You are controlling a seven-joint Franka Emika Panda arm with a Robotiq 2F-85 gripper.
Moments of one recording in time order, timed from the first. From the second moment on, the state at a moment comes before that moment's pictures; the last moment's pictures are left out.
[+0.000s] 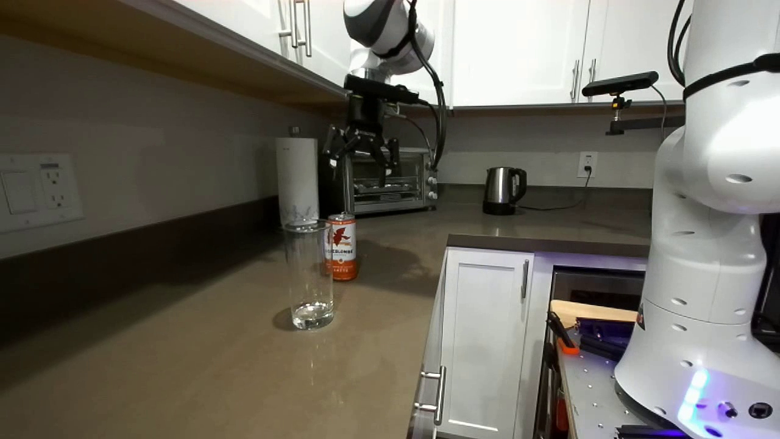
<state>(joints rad) -0.10 0.01 -0.11 -2.03 0.32 1.93 0.57</state>
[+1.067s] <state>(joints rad) -0.15 0.20 -0.19 -1.96 0.56 1.94 0.65</state>
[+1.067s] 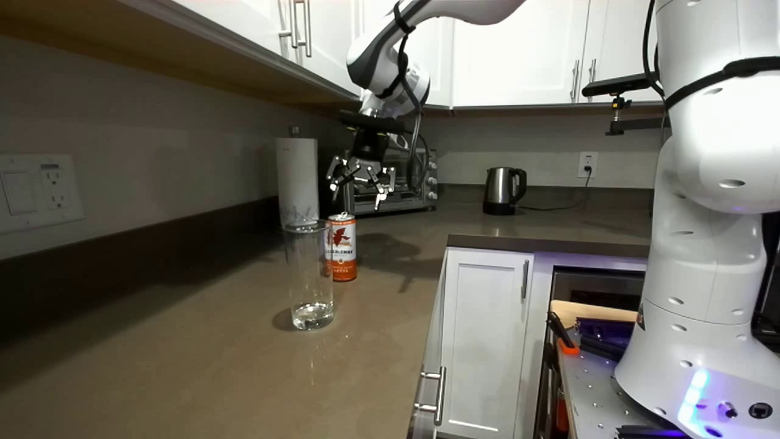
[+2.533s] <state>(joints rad) -0.16 0.35 -0.19 -1.85 0.59 1.93 0.66</state>
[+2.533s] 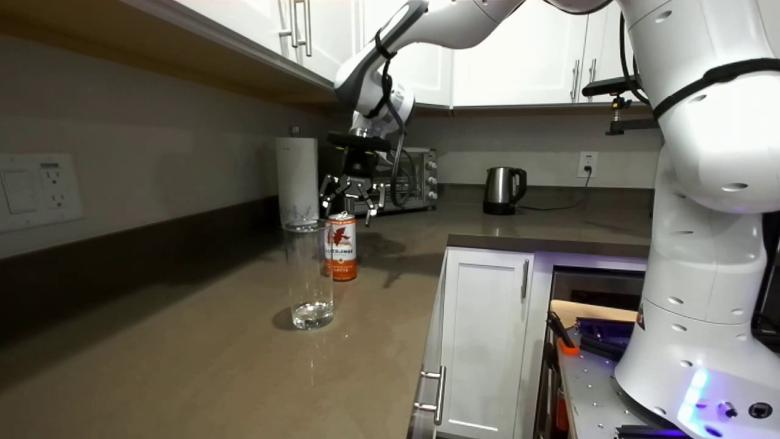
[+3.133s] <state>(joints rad) -0.23 0.44 -0.20 -1.76 0.66 1.81 0.77</state>
